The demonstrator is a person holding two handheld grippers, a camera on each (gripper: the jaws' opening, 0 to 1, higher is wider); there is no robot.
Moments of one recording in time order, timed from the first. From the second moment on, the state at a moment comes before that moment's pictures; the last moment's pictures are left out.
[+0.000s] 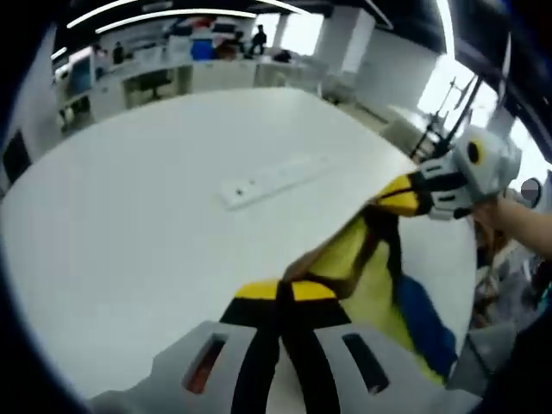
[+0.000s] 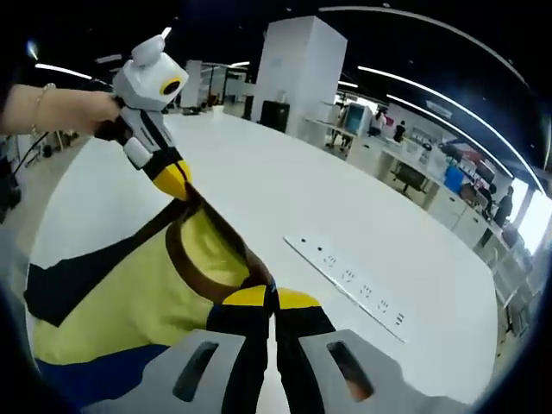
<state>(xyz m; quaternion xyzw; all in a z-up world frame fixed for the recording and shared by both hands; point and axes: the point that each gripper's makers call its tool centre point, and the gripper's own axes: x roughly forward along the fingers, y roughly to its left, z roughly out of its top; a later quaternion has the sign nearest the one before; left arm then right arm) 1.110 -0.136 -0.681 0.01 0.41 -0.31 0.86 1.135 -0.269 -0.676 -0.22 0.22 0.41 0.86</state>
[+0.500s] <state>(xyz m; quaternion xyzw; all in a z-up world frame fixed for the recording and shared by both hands) 1.141 -0.124 -0.736 -0.01 0.47 -0.28 0.83 1.162 -0.262 -0.725 -0.21 0.26 0.42 0.84</state>
